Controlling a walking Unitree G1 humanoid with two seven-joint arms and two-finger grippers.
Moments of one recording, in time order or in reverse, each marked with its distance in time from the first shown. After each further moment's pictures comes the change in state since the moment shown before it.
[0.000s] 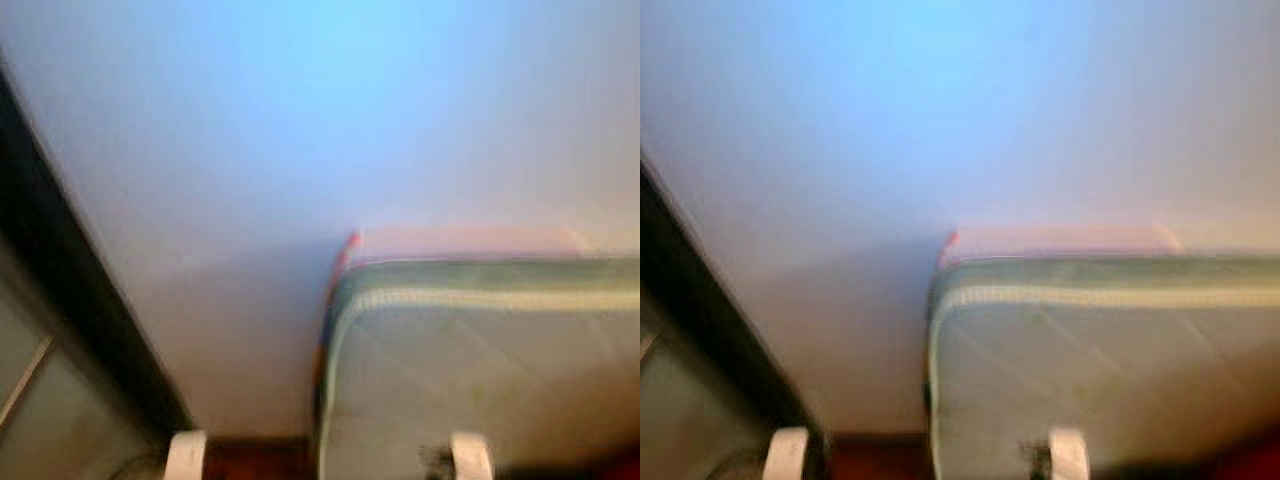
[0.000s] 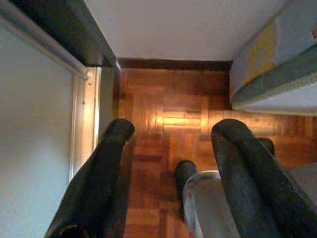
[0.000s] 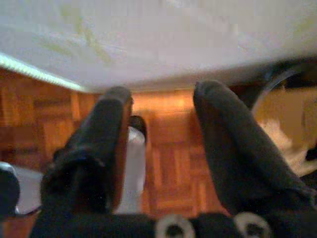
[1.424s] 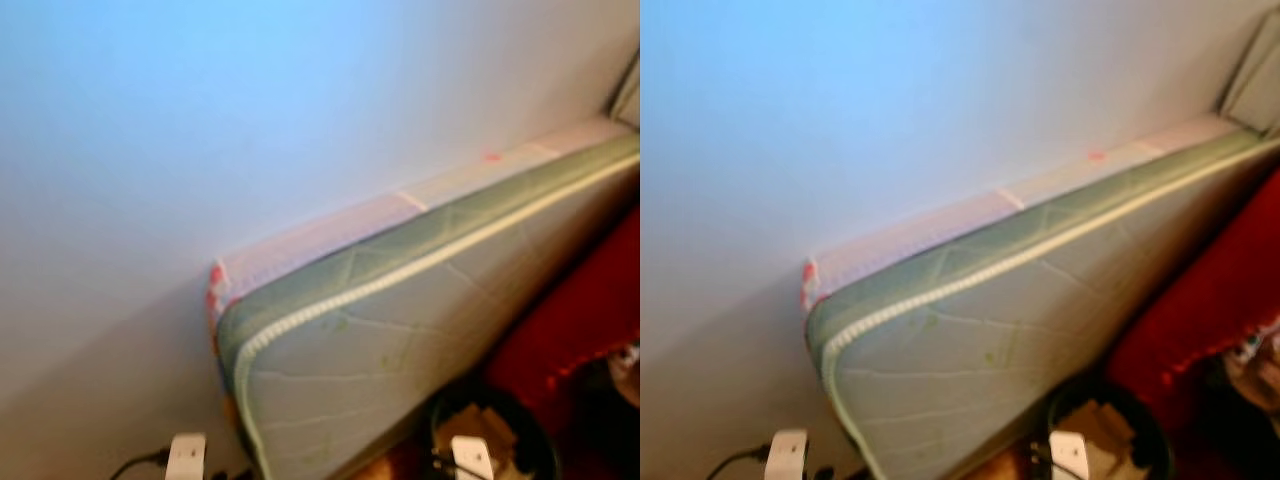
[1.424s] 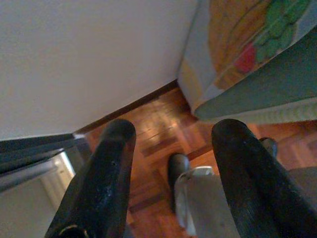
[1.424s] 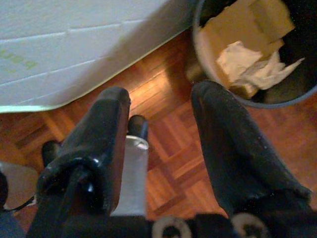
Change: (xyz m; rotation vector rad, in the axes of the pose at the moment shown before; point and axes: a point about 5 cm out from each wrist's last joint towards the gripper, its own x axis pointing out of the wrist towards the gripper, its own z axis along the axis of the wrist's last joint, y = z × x) left arm 0.001 -0.001 0.002 0.000 -0.004 -0.003; right arm 0.001 -0.001 0.003 -0.004 -0.009 -0.002
